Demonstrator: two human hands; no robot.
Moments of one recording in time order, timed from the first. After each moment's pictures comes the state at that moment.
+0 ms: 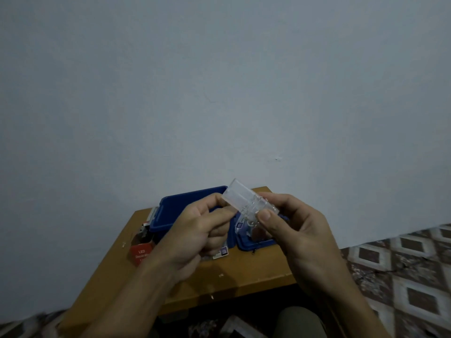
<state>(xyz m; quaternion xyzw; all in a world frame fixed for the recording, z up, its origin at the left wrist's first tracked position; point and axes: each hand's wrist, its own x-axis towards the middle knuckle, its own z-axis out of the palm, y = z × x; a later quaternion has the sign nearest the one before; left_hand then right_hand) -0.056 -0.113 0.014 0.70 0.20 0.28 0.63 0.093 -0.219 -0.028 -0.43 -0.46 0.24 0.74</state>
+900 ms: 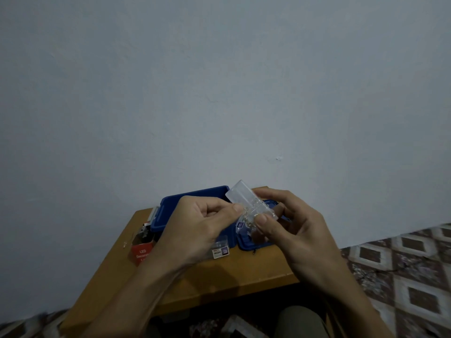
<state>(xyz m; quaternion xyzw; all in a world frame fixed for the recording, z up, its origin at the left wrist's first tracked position) -0.057 -0.137 0.029 0.80 0.25 0.37 0.41 0.095 -0.223 -0.025 -0.47 -0.53 0.17 0.69</state>
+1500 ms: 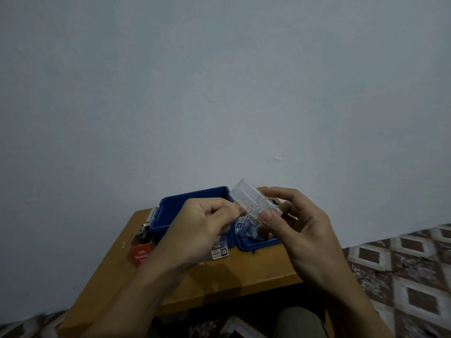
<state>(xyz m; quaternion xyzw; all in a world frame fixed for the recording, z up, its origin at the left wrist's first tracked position) -0.057 -0.137 0.031 0.79 0.27 0.33 0.44 0.101 -0.220 -0.028 -0.48 -0.50 0.16 0.70</state>
